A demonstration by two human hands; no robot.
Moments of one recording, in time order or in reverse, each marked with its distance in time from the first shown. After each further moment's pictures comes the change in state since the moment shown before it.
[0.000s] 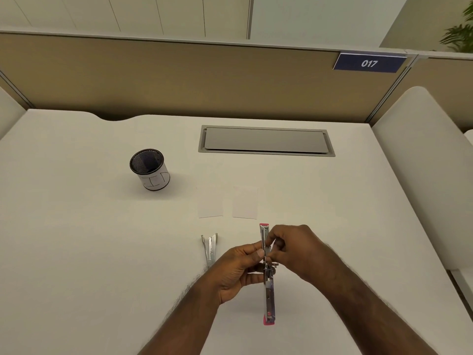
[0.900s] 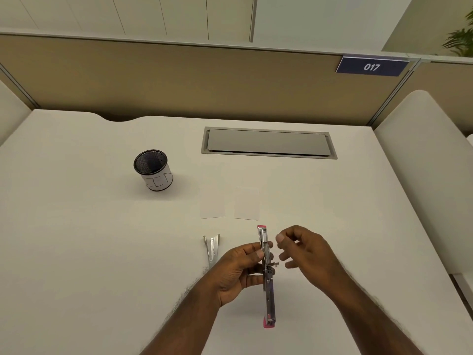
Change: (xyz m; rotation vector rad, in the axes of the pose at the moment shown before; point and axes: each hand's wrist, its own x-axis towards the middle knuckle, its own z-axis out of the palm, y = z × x) left_hand -0.008 0.003 0.000 -0.046 0.031 0.014; right_hand -0.020 0.006 0.002 0.650 0.151 0.064
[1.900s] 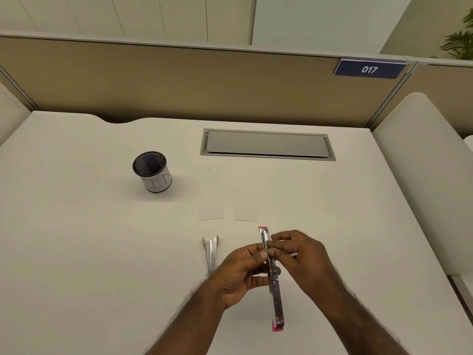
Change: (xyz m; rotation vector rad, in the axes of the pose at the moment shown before) left_hand 0.001 0.000 0.014 0.005 0.007 0.036; right_hand 0.001 0.012 0.010 -0.404 0.065 -0.224
